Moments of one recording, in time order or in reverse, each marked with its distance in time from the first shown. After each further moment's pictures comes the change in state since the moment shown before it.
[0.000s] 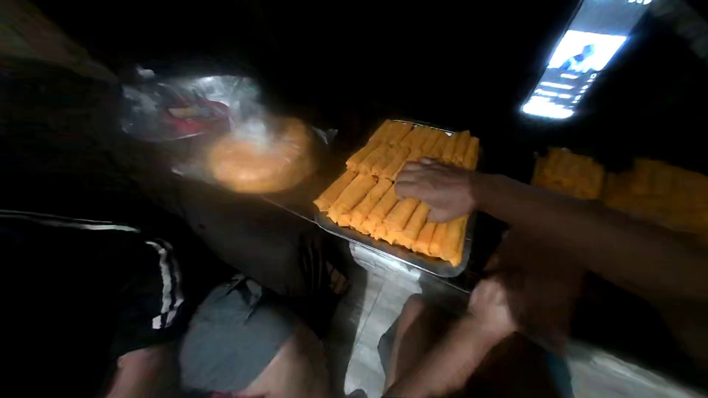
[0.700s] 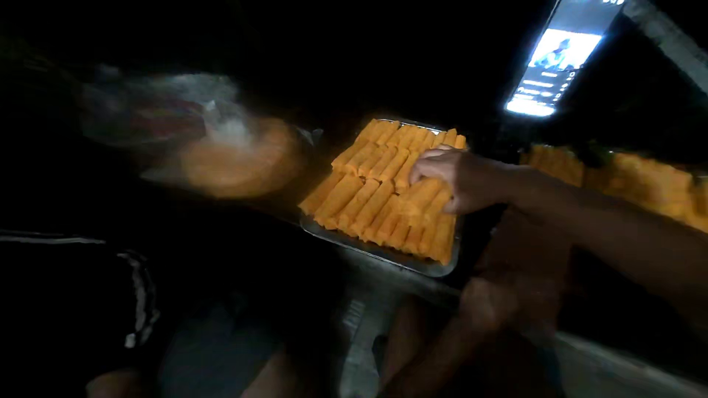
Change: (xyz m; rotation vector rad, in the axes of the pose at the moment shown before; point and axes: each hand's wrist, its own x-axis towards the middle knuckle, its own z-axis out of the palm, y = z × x) left_hand 0.009 -0.030 0.039 0.020 0.397 0.316; right_hand -0.049 0.011 -0.014 0.188 0.267 -0.015
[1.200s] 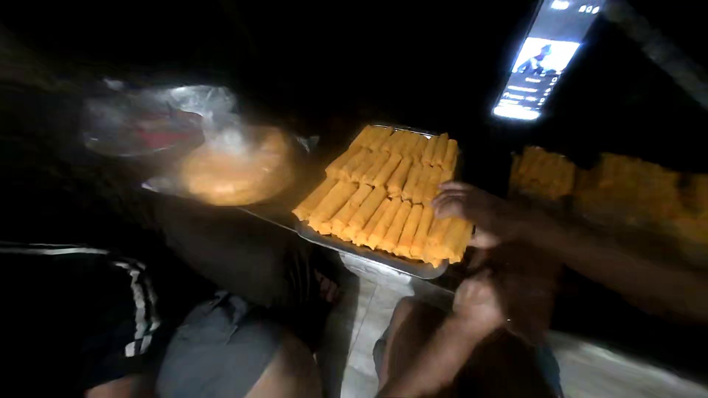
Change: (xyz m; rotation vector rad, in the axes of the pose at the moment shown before) left_hand 0.000 0.000 -0.002 0.132 -0.080 -0.038; right_hand -0.073 0.022 0.049 0.026 0.104 -0.159
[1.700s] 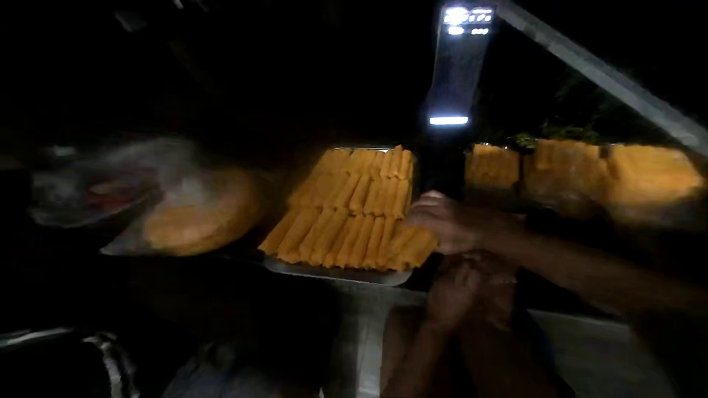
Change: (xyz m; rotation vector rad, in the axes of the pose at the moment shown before) left_hand -0.001 -0.006 0.013 0.167 0.375 0.275; right_hand -0.020 -0.028 0.007 -0.148 0.284 0.111
